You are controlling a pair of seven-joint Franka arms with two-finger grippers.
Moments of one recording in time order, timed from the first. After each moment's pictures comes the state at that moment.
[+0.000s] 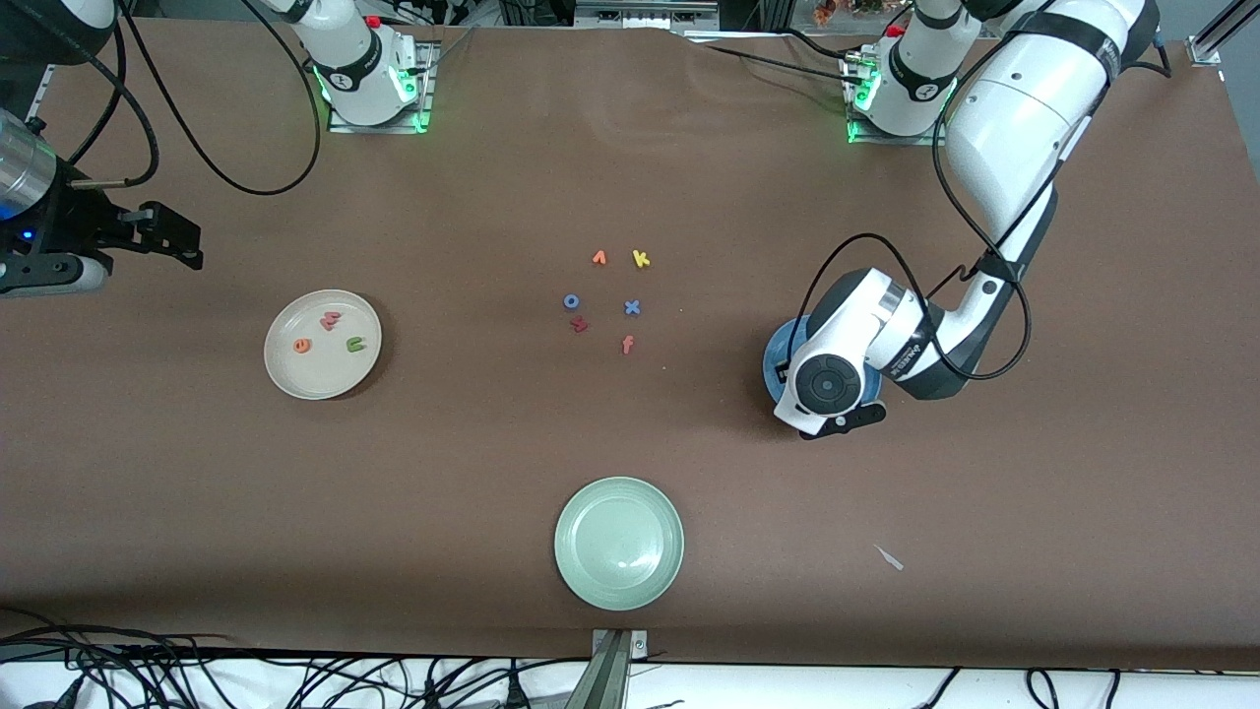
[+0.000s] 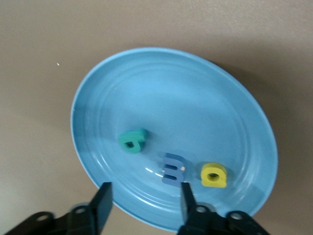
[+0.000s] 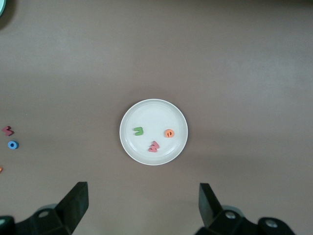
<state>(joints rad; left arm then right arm) -0.03 0.81 -0.48 -1.44 0.37 1.68 -0.88 0.11 0.08 -0.05 -1.54 -0.04 1.60 -0.05</state>
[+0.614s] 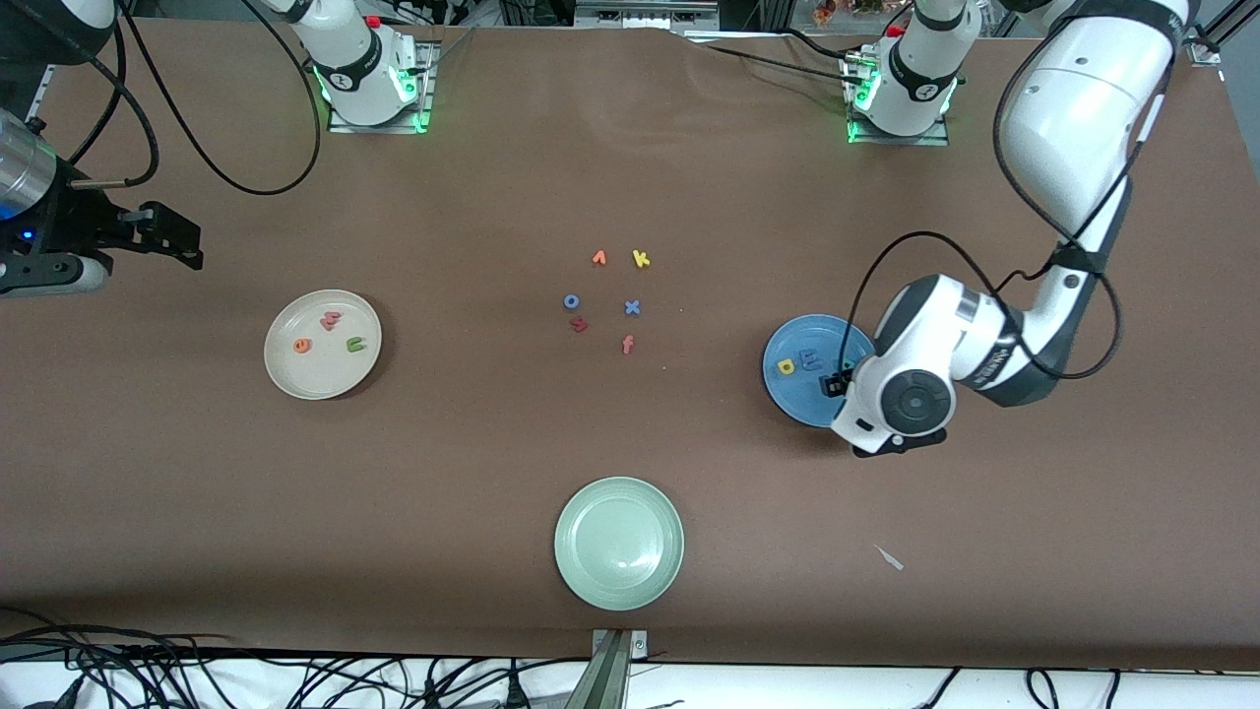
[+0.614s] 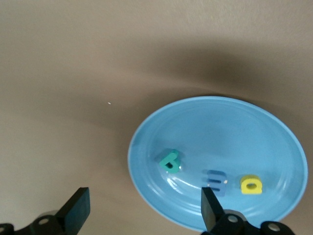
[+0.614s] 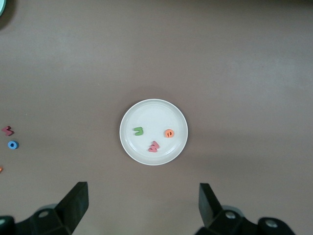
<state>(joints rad) 0.11 0.74 -0.48 -1.43 0.34 1.67 -0.64 0.11 0.08 -0.05 -1.54 -0.04 1.60 -0.05</state>
